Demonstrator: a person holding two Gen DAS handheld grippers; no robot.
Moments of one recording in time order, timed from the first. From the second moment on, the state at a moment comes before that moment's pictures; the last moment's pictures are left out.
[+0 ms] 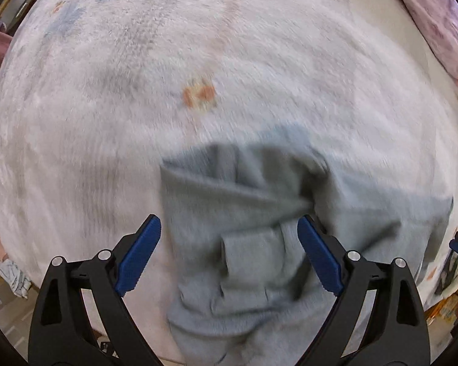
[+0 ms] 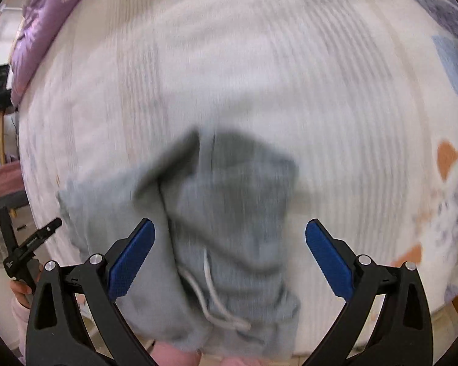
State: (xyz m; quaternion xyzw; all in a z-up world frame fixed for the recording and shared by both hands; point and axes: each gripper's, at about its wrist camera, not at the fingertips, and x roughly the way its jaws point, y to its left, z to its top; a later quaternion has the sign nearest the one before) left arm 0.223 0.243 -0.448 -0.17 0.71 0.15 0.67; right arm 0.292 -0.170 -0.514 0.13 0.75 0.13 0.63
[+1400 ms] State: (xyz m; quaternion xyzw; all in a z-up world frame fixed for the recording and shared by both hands) left arm 0.200 0.220 -0.396 -0.12 0.64 0.14 0.74; right arm 0.264 -0.144 -0.456 0.08 0.68 0.12 0.72
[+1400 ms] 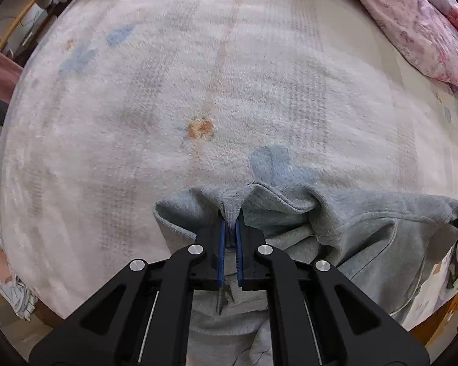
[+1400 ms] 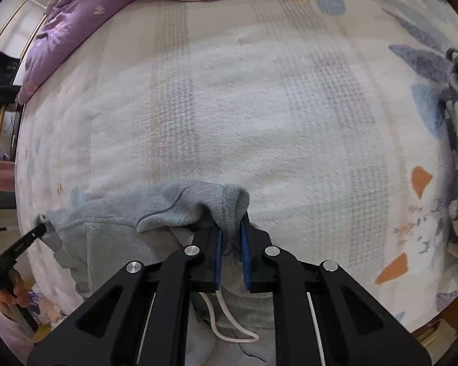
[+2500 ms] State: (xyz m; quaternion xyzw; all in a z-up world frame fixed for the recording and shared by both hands) left arm -0.022 0.167 -0.337 -0.13 0.66 0.15 0.73; right arm 0.048 -0.203 -0.380 0.08 0.70 0.14 0.70
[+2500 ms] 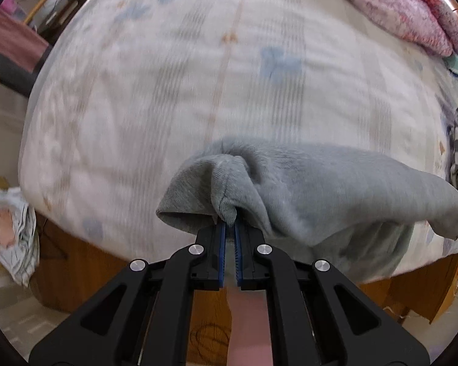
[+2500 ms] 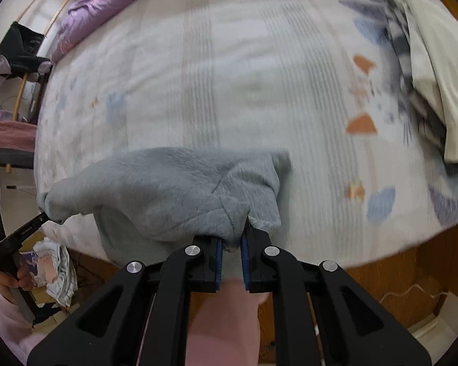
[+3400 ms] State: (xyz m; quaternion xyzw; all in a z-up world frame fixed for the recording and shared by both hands) left arm -0.100 0.144 -0.379 -0.11 0.76 0.07 0.64; right arm -0.034 -0.241 -0.447 -0.01 0.79 0.07 0.61
